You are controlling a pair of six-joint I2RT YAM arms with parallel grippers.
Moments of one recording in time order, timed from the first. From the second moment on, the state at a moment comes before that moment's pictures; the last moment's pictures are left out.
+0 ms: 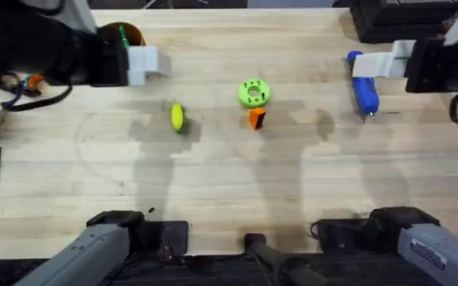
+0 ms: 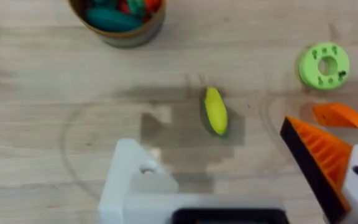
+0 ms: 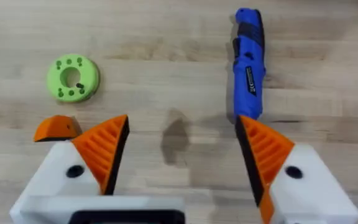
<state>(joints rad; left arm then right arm) 0.00 1.12 1.23 -1.13 0.12 -0.04 0.00 0.97 1.08 -0.95 -0.03 0.03</state>
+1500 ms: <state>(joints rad) -0.14 1.66 0.98 -0.76 0.22 -0.25 0.00 1.00 1.08 -0.96 -0.03 0.03</state>
